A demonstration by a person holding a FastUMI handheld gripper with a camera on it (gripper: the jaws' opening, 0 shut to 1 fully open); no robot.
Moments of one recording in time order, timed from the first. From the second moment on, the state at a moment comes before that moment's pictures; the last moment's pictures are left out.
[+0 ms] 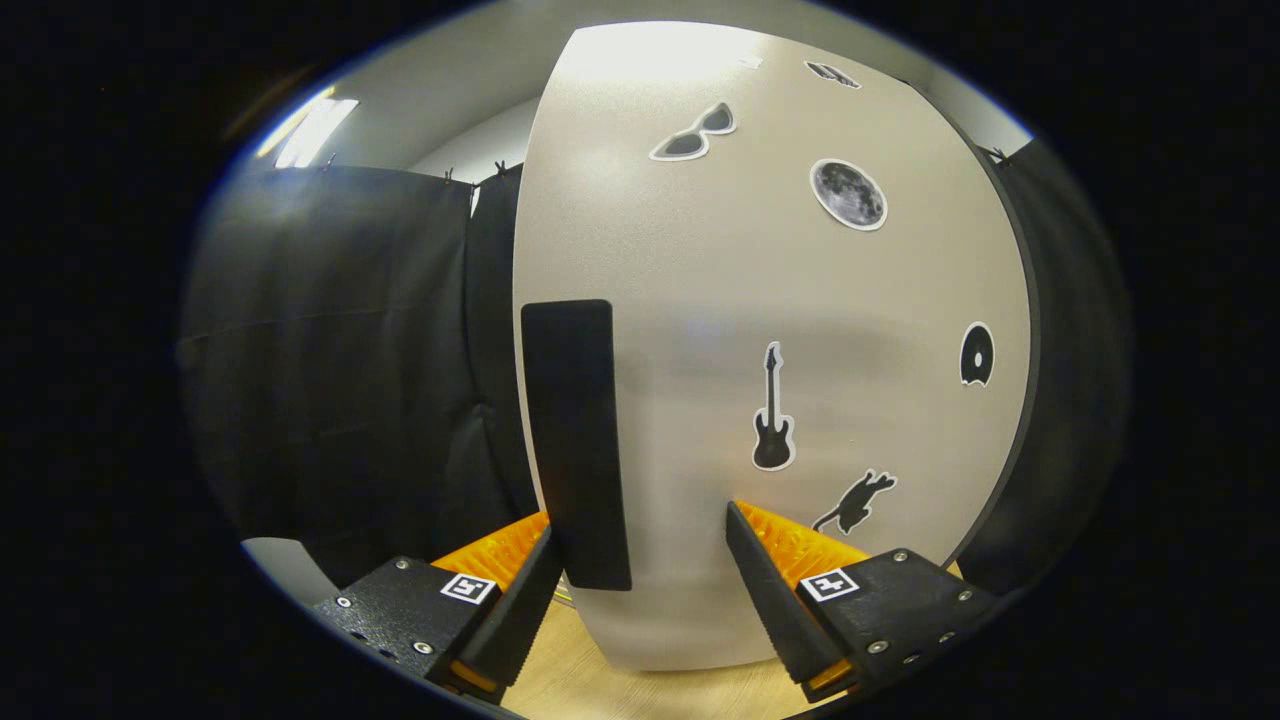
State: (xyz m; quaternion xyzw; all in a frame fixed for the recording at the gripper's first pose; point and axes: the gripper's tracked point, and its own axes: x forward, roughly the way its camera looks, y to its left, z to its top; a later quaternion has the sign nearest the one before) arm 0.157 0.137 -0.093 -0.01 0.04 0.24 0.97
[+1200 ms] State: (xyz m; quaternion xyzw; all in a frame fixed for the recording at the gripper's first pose) arm 0.187 0.147 -0.098 0.00 0.01 0.14 0.99
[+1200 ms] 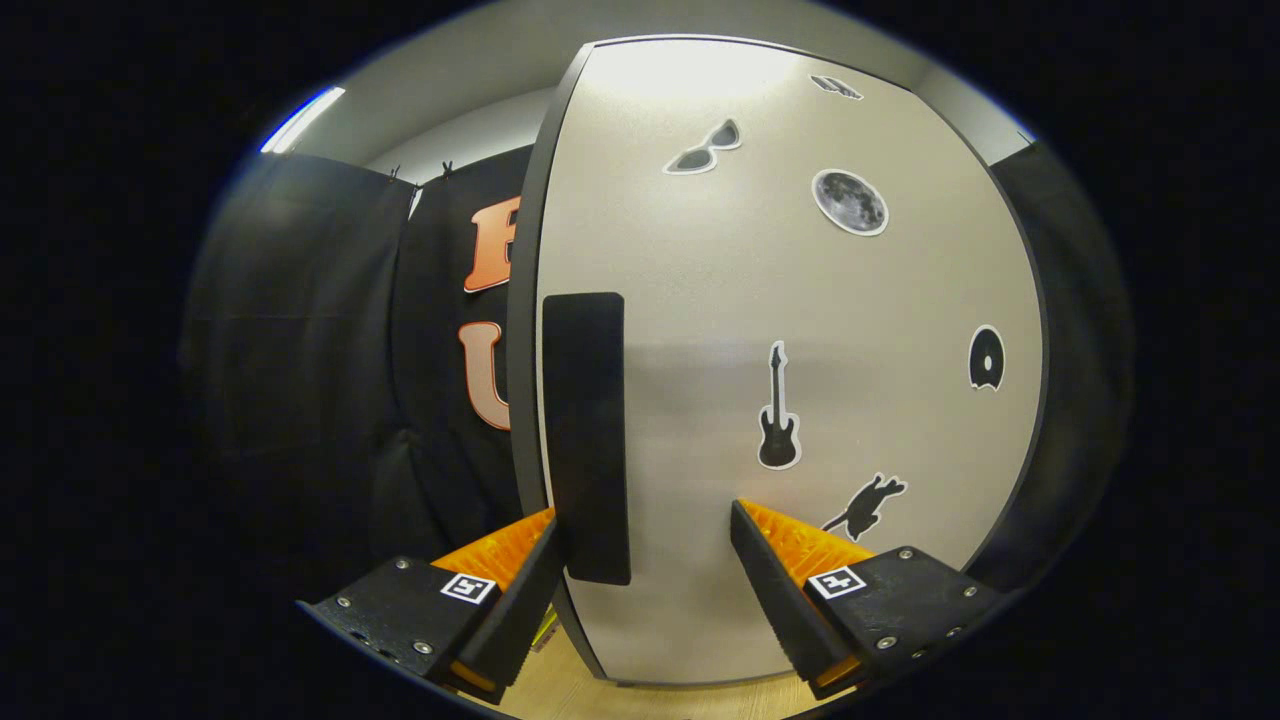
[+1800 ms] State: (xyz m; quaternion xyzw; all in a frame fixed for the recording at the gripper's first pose) arm 0.105 0.109 -0.075 0.01 0.01 0.11 0.99
